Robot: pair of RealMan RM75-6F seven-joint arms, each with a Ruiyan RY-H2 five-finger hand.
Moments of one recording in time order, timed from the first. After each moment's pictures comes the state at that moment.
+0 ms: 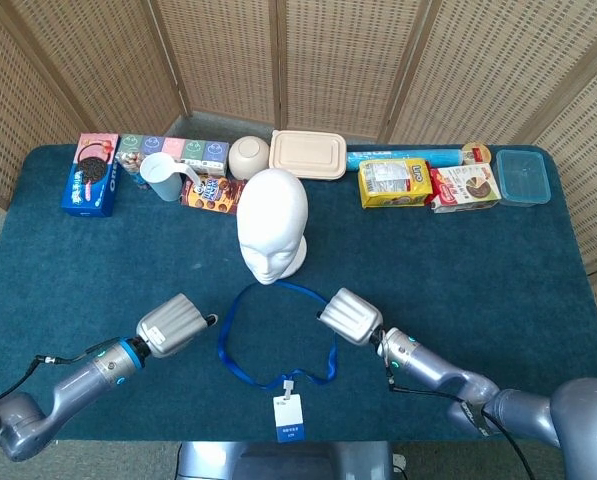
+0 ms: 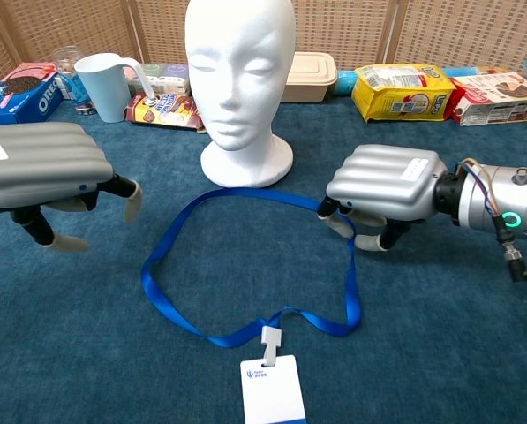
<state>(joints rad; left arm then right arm) -0.65 -1.29 -0.02 -1.59 1.69 0.84 0.40 0.84 -1.60 -0.03 -1.22 -1.65 0.91 -0.25</state>
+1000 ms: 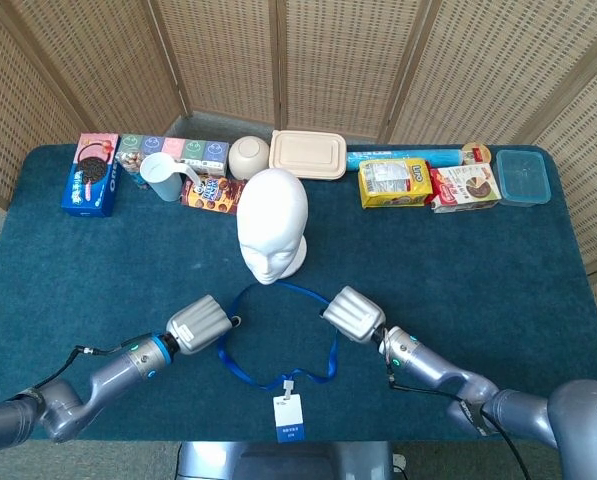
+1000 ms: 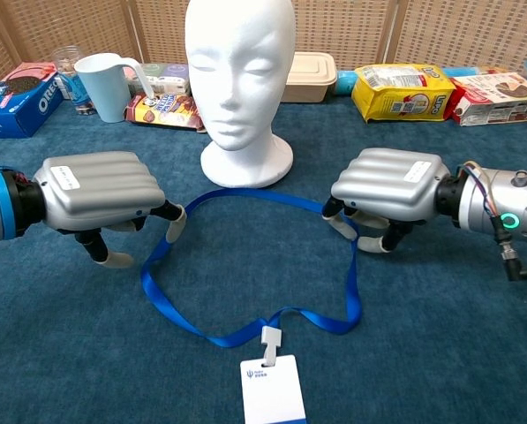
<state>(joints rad) -0.74 -1.47 0.00 -1.44 1.64 0.82 0.41 0.83 -1.62 -0.02 -1.19 -1.63 0.90 -0.22</state>
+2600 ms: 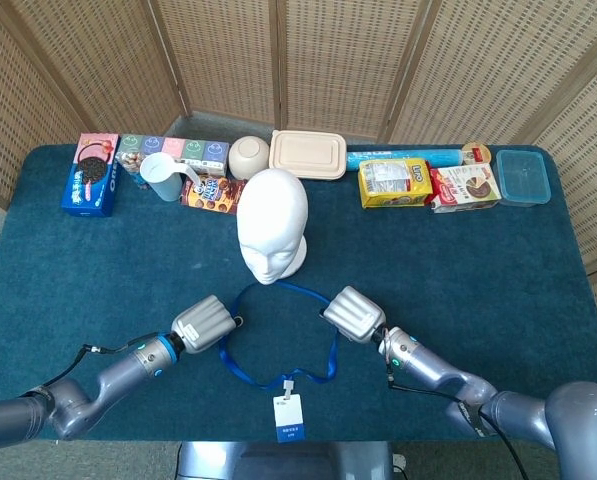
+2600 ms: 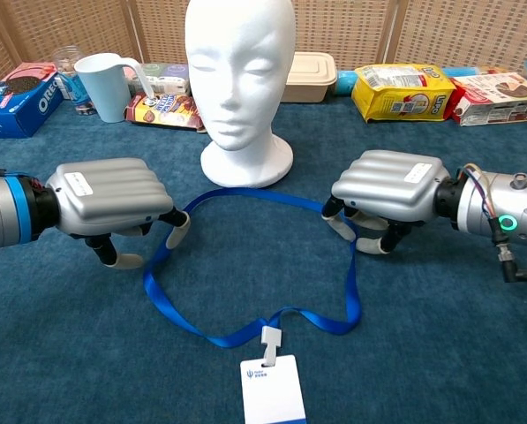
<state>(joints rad) -0.78 -1.50 0.03 -1.42 1.55 0.82 0.45 0.82 -1.63 -0.02 -1.18 -1.62 0.90 -0.19</state>
